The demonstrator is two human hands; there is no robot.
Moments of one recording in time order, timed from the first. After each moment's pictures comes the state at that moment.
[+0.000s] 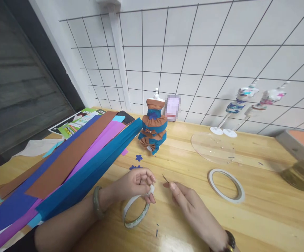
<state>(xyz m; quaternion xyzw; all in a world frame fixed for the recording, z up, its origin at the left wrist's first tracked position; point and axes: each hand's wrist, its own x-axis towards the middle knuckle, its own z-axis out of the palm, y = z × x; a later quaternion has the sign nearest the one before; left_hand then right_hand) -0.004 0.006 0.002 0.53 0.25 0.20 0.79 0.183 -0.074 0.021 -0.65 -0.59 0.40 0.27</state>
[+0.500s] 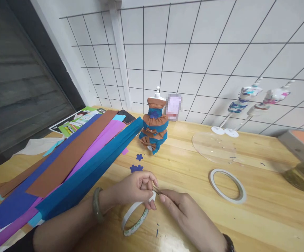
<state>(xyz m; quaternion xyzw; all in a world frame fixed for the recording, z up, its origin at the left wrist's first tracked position) -0.001 -0.001 -0.002 0.55 0.27 0.17 0.77 0.167 -0.075 0.038 -0.54 -0.66 0.46 0.23</state>
